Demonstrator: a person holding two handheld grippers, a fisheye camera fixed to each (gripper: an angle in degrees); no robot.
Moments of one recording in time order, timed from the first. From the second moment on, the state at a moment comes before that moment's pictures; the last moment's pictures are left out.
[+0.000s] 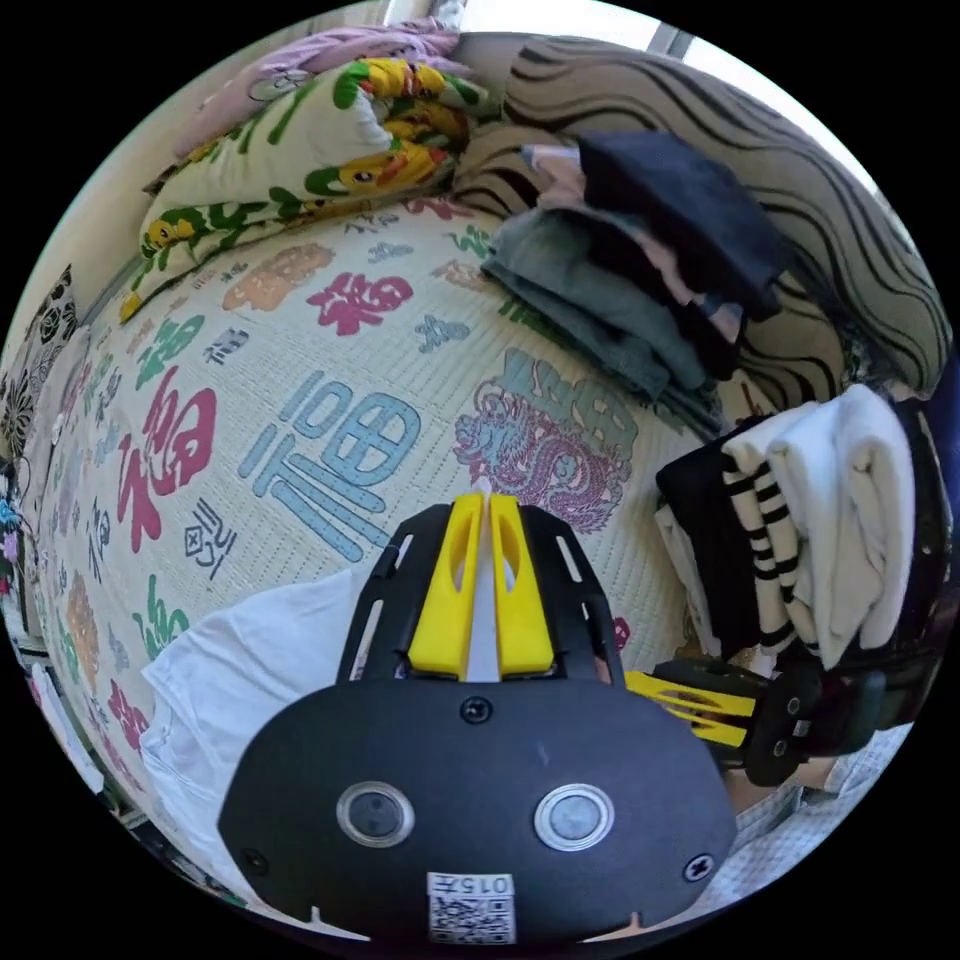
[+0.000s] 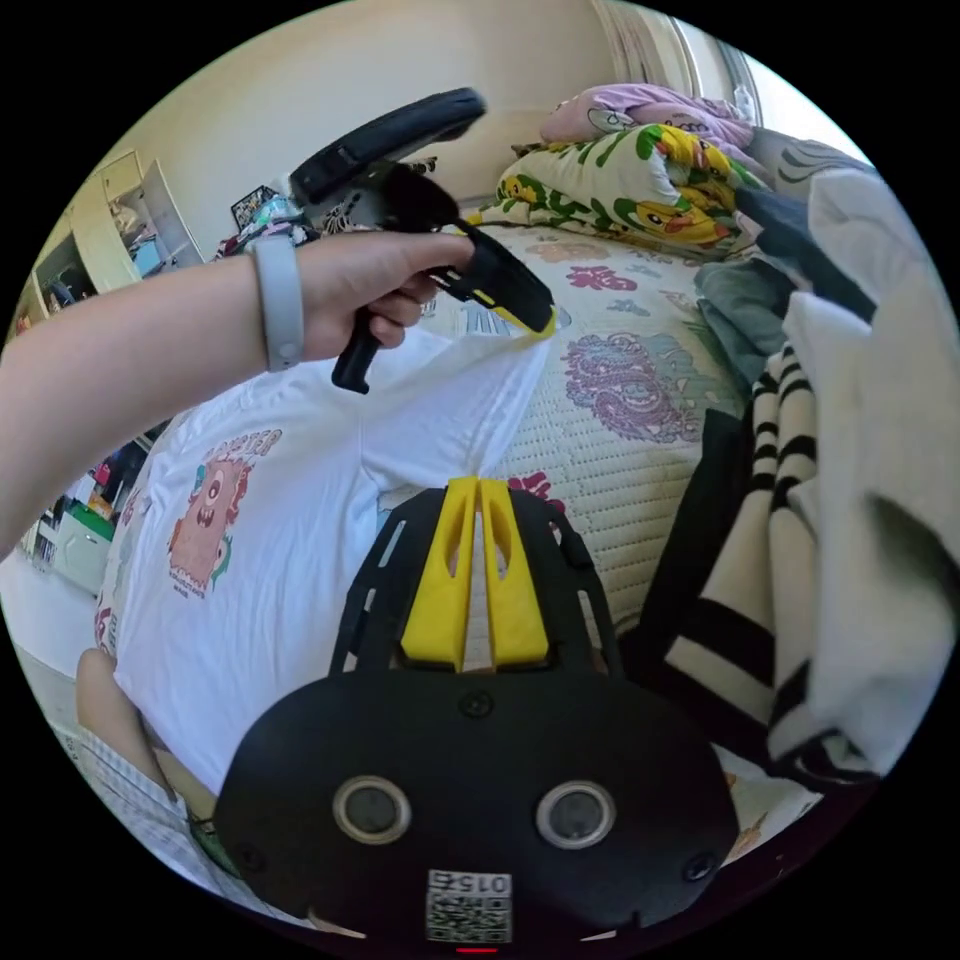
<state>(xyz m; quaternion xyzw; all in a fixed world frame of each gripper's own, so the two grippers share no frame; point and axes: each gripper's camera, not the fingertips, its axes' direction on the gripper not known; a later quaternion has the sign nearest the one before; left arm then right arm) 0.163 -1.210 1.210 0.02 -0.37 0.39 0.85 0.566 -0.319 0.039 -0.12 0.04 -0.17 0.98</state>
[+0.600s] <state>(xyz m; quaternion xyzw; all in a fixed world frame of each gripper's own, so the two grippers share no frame) -0.137 -1.078 0.926 0.27 -0.20 0.19 0.92 0.413 -0.248 0.140 -0.20 -0.03 -0.36 0.91</state>
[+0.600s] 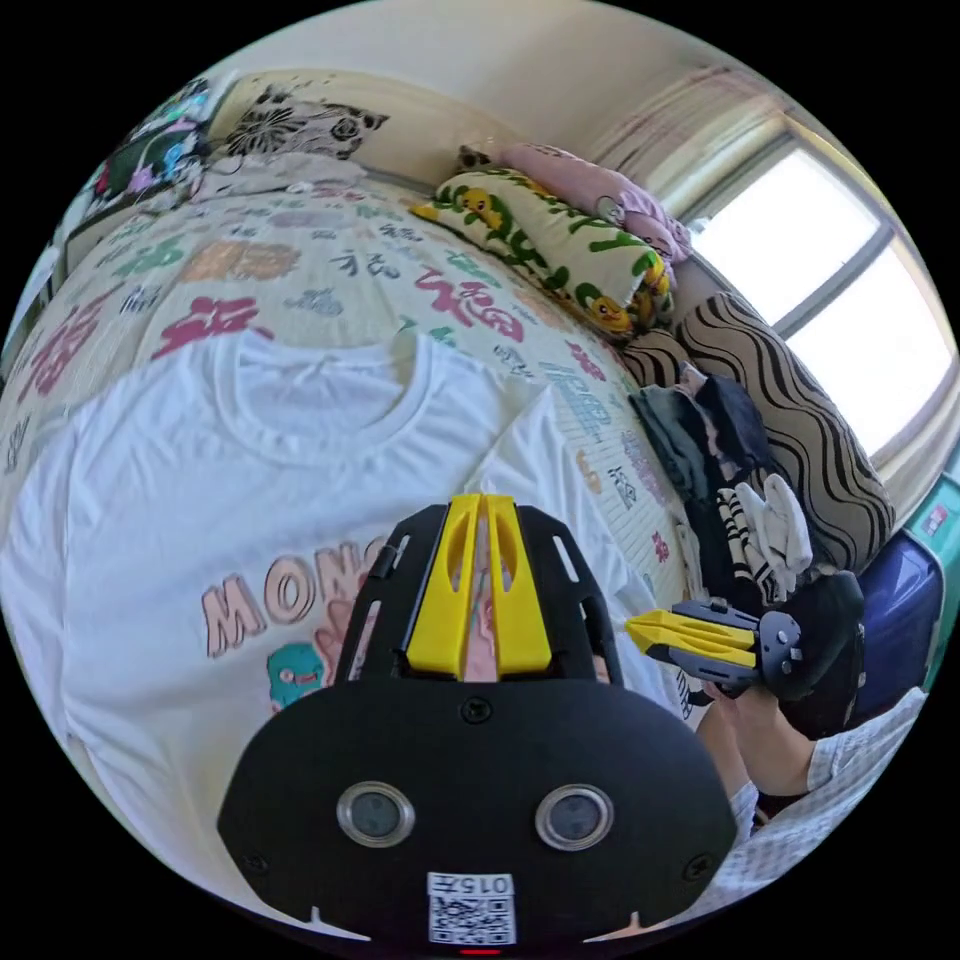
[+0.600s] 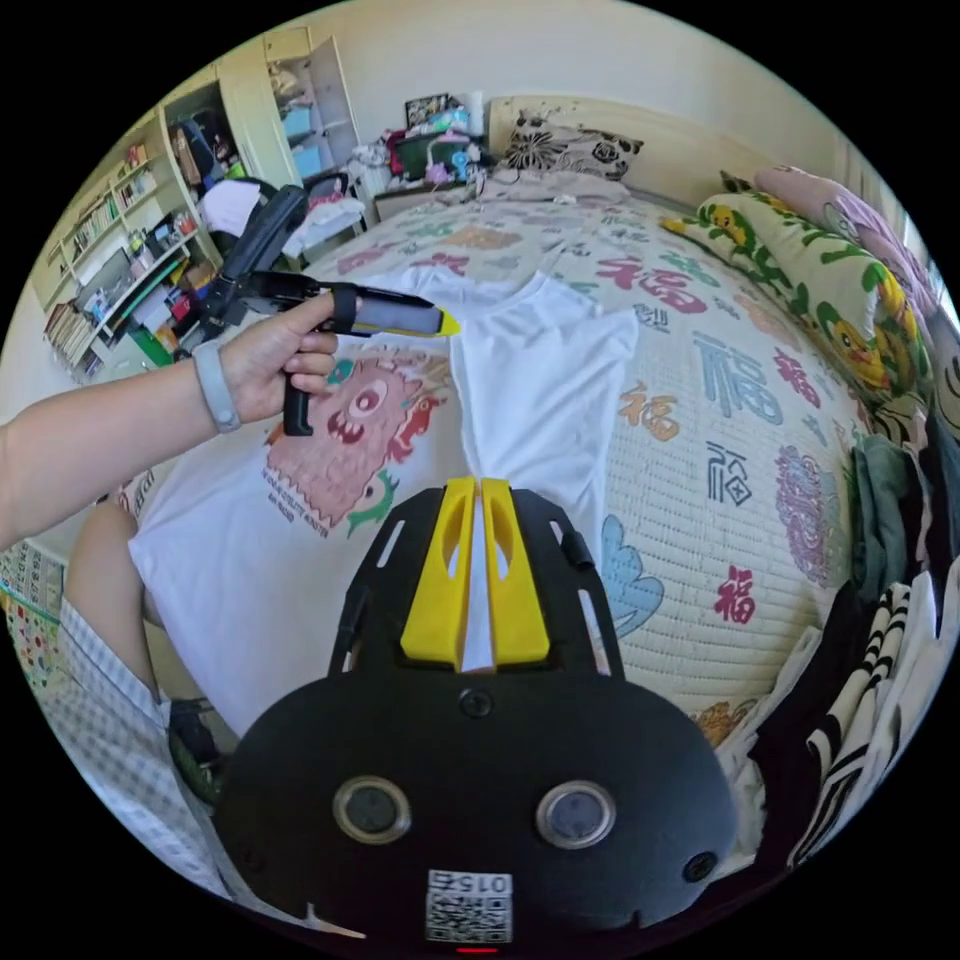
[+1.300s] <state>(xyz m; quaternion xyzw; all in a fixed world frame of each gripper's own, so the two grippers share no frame) -0.184 -1.059 0.868 0.19 -0.29 0.19 0.92 0.409 -0.216 0.298 -0.27 0.00 -0.31 0.91</state>
